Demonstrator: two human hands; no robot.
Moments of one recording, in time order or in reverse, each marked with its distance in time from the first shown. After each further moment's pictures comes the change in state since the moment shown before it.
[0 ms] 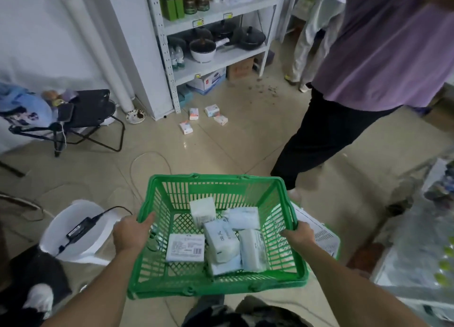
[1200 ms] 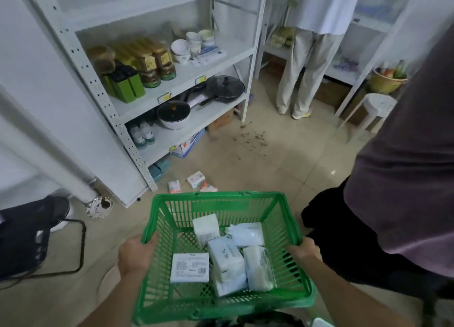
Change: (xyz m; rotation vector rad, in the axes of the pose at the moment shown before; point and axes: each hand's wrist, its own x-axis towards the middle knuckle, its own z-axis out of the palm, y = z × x) left_hand 0.495 0.397 0.059 -0.010 -0.057 0.106; right_hand 0.375 -0.414 -0.109 0.073 0.103 0.177
